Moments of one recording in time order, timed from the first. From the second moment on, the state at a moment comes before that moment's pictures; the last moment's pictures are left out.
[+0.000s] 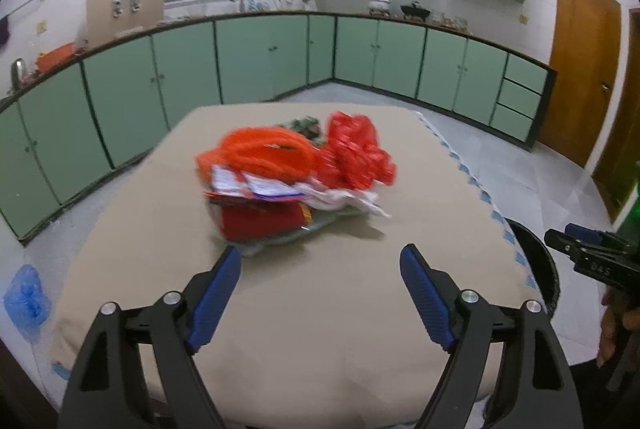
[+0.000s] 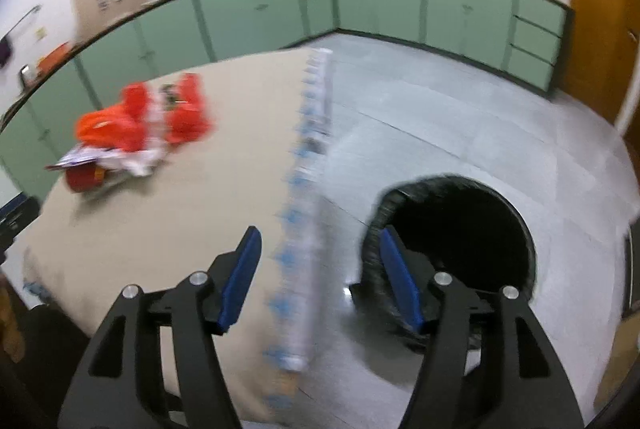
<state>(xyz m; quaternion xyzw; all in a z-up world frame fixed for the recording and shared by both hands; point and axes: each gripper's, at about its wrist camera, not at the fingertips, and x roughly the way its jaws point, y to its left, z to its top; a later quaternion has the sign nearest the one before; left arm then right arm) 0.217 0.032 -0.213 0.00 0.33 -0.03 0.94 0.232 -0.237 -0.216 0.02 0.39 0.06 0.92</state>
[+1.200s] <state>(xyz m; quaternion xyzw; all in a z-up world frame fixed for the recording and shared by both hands) 0.282 0.116 -0.238 -0.03 0.31 0.01 0.95 0.369 -0.059 -0.212 -0.02 0.37 0.20 0.91</state>
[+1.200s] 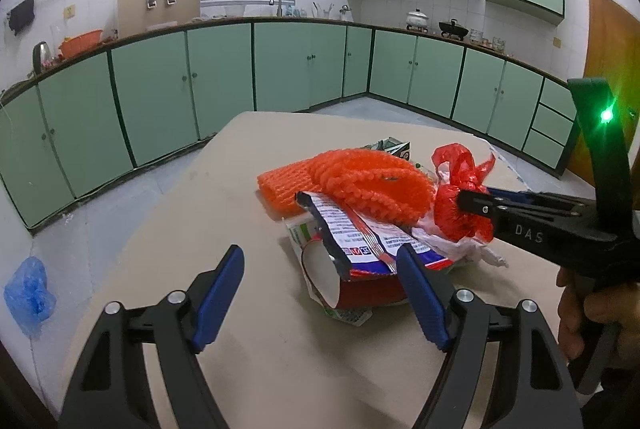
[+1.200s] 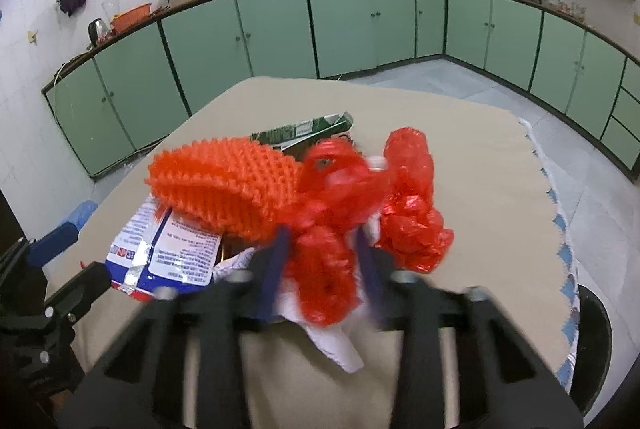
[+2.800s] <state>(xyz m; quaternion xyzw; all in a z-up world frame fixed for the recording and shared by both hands) 0.264 0.088 -0.191 -0.06 0.30 -0.05 0.95 0.291 -0.153 -0.145 0.04 0.33 0.18 0.93</state>
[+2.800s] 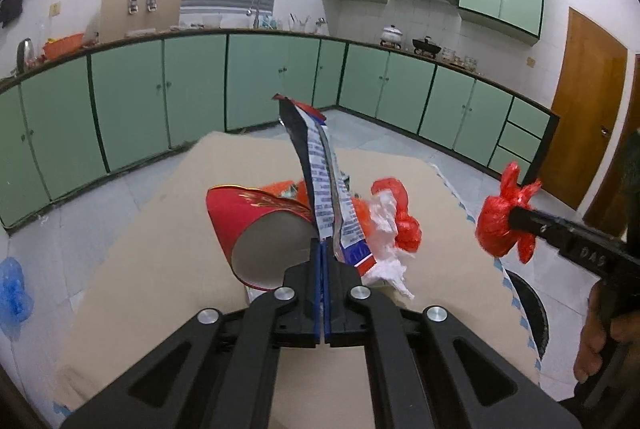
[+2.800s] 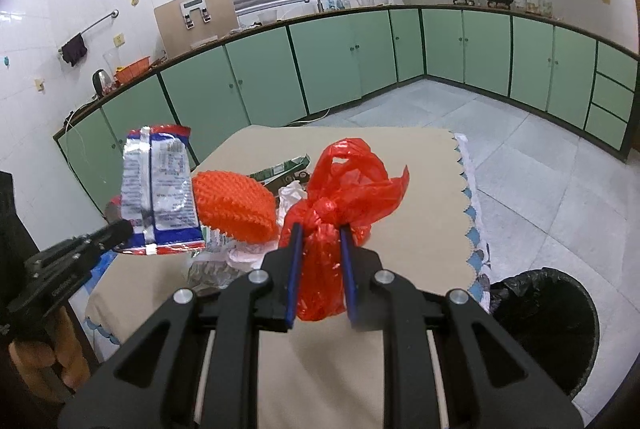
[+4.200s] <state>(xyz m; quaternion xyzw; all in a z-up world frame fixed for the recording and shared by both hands) 0.272 -0.050 -0.170 -0.01 0.30 -0.17 0.94 0.248 -0.265 -0.136 0.05 0.32 0.09 0.94</state>
